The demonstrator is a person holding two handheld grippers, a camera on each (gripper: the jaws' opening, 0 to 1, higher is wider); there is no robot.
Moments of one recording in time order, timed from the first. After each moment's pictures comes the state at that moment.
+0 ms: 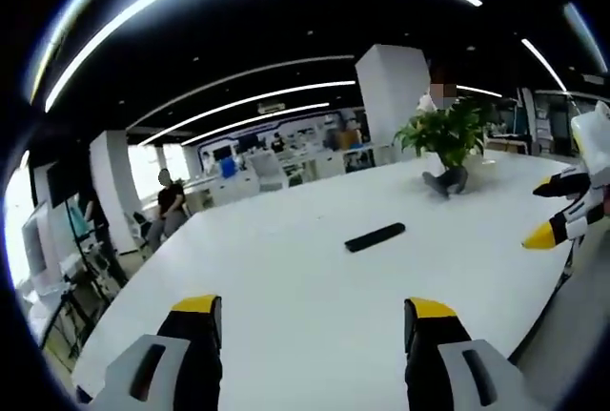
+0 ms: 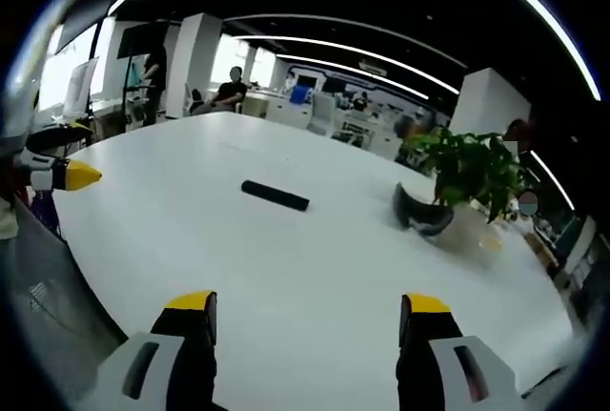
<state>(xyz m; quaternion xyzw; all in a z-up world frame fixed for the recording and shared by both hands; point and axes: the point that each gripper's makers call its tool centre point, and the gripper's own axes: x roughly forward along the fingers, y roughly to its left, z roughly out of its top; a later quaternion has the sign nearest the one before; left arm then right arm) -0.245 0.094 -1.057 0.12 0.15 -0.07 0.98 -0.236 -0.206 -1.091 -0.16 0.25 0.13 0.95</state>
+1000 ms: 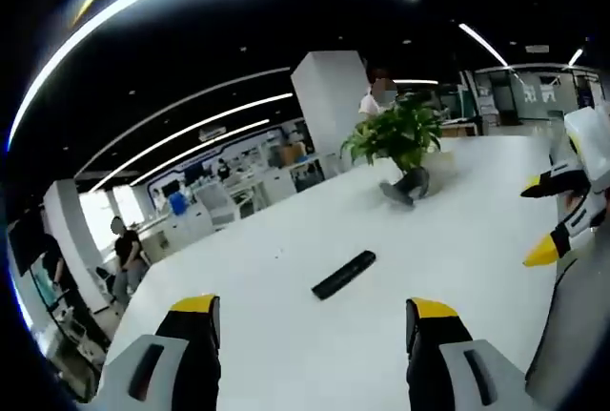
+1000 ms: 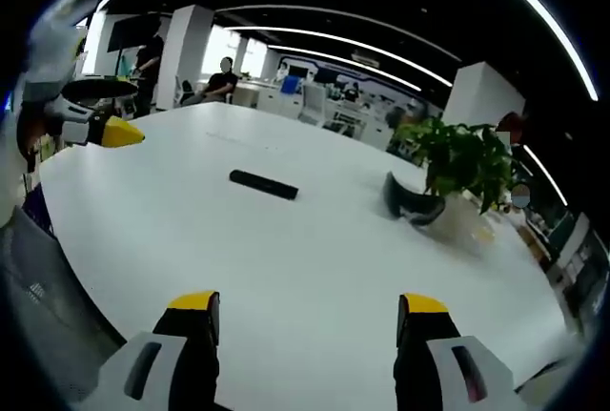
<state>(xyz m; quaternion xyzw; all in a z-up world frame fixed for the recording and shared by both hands) -0.146 0.035 -1.024 0.20 0.12 -0.20 0.95 -0.233 -0.214 -1.102 -0.17 0.28 0.11 0.94</state>
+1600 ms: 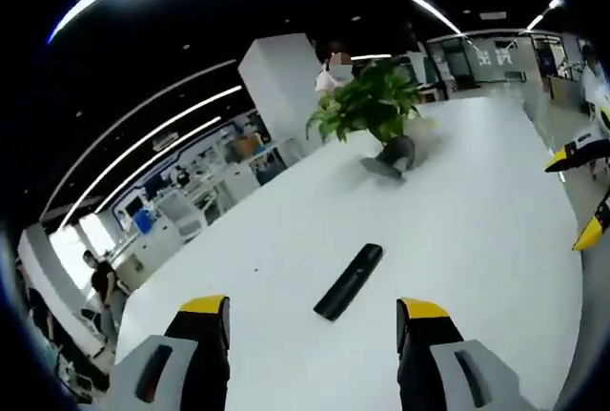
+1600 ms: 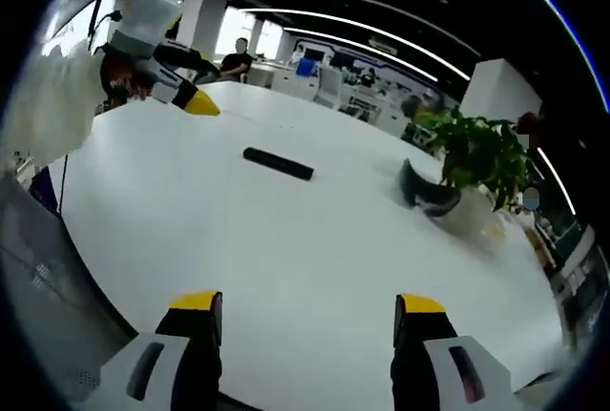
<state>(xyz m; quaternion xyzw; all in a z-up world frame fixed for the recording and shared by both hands) -0.058 0.010 -1.056 0.29 0.16 -0.28 0.90 -0.237 -0.208 -1.118 -0.19 0.31 0.13 0.92</state>
